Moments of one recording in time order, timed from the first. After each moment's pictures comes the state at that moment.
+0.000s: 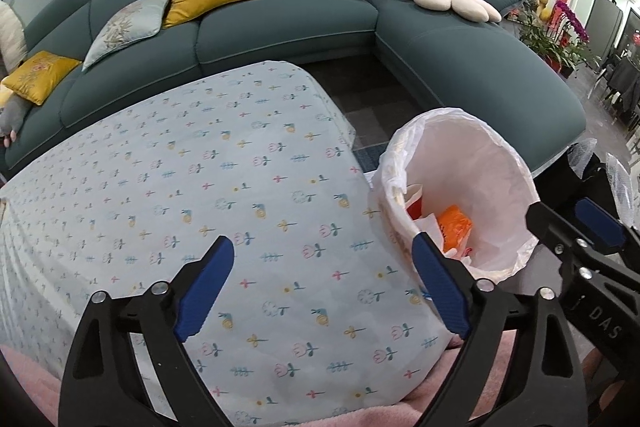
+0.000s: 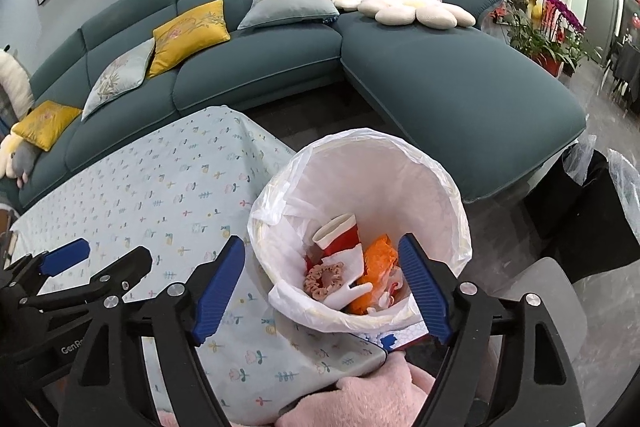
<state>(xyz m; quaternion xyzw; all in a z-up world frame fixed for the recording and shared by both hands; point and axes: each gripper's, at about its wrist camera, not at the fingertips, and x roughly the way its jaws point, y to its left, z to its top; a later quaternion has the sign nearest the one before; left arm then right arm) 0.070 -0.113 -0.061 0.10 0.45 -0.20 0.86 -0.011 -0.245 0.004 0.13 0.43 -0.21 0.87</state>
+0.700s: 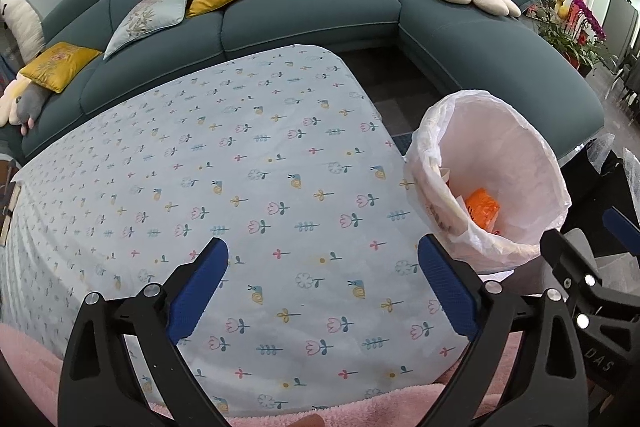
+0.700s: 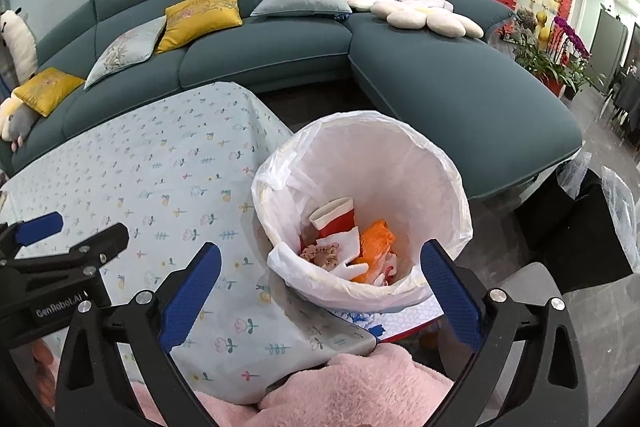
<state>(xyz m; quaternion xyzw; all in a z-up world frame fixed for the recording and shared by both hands) 0.058 -0.084 -0.079 0.11 0.45 -0.16 0.87 -0.028 -0.213 -0.019 0.08 0.44 -0.21 0.87</state>
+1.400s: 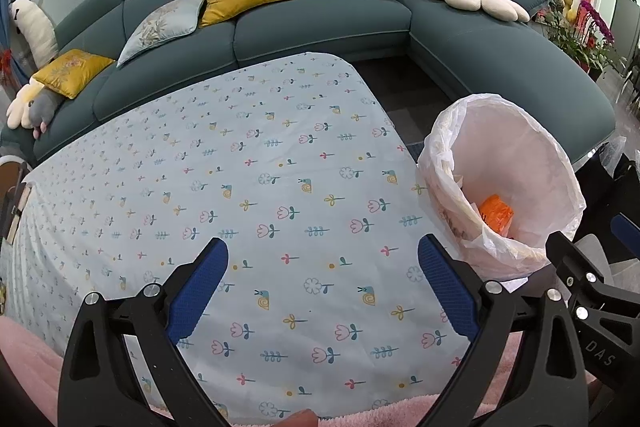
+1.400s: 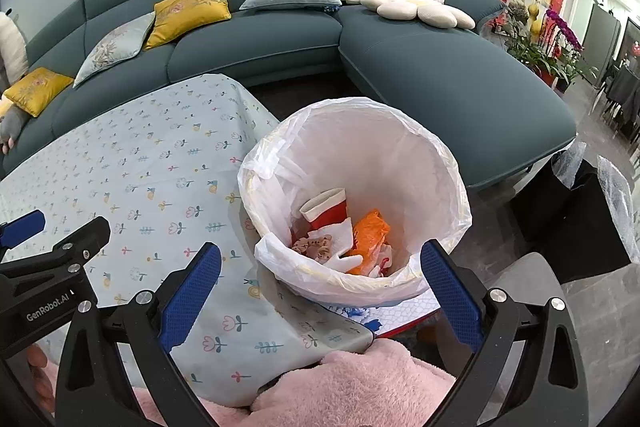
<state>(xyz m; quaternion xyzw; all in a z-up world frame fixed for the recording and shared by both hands) 0.052 -0.087 -0.086 0.11 0.43 -0.14 0.88 -0.029 -0.217 -0.033 0.08 0.44 -0.23 0.86</state>
